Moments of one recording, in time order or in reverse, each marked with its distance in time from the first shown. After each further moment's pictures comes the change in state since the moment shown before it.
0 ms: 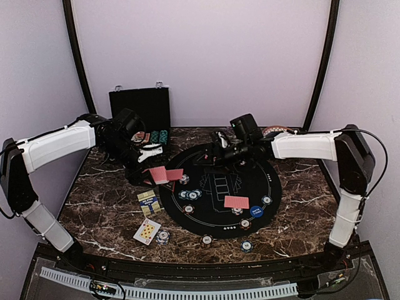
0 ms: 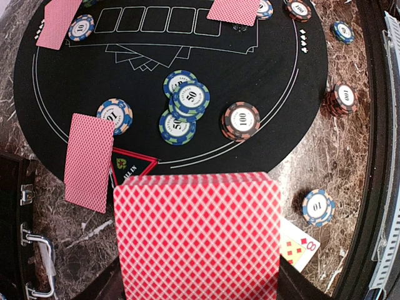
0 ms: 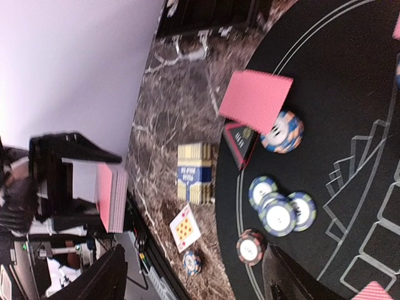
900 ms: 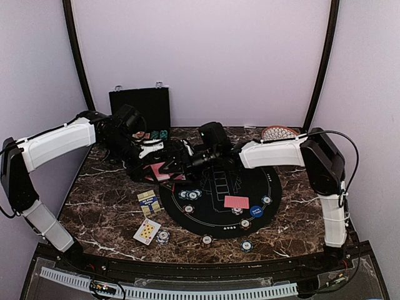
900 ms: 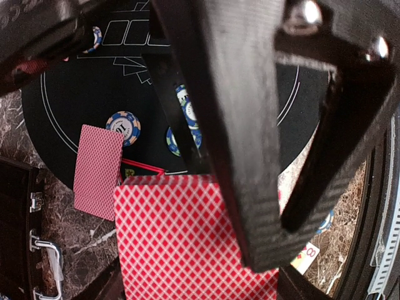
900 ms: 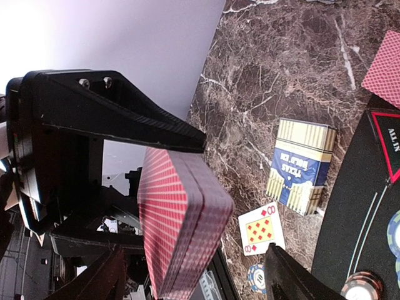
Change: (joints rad) left arm 0.000 0.007 0.036 -0.001 0.010 -0.010; right arm 0.185 0.244 0.198 0.227 -0.182 0.159
